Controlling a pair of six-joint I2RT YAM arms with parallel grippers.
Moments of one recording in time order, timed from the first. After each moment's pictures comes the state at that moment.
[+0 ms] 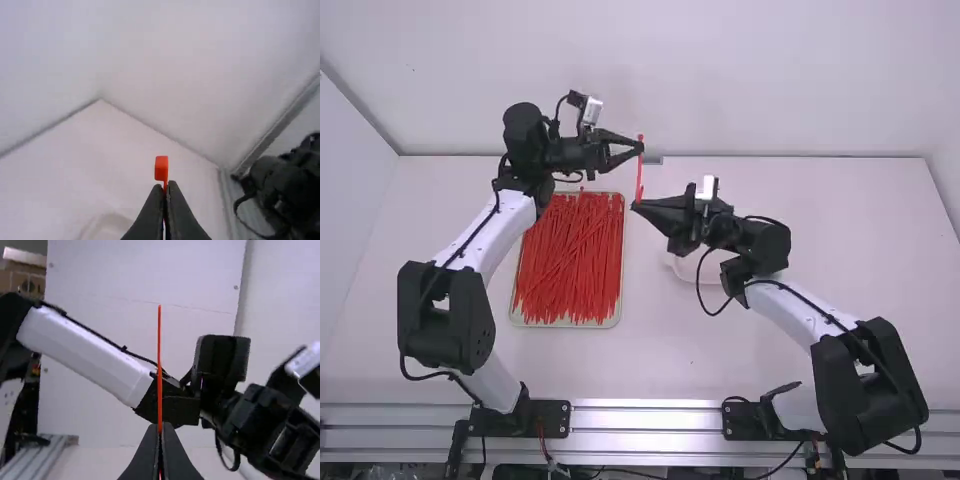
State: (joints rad) left arm -0.11 1.73 1.36 0.46 1.26 -0.49; right arm 0.41 1.47 0.74 1.40 -0.97 0.48
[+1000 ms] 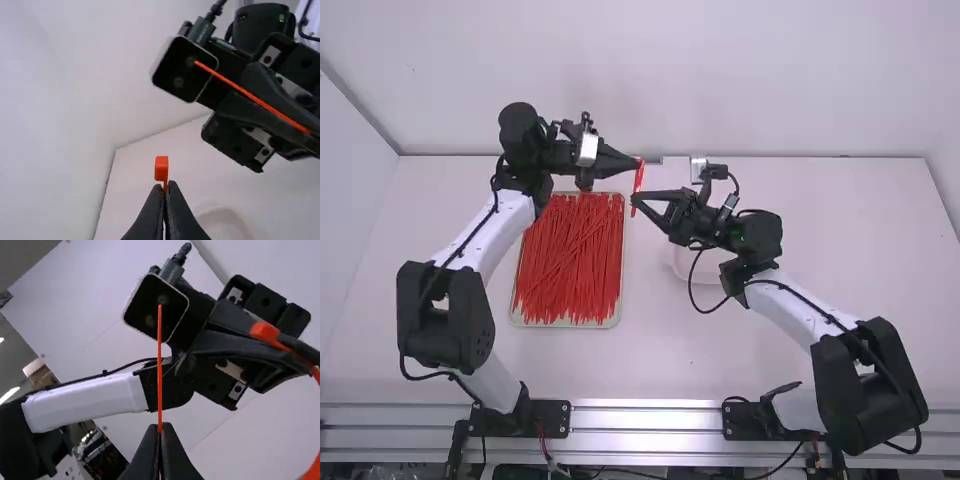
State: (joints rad) left arm -0.10 1.73 1.36 0.52 1.51 0.30; right arm 0.41 1.47 0.74 1.20 -0.89 1.10
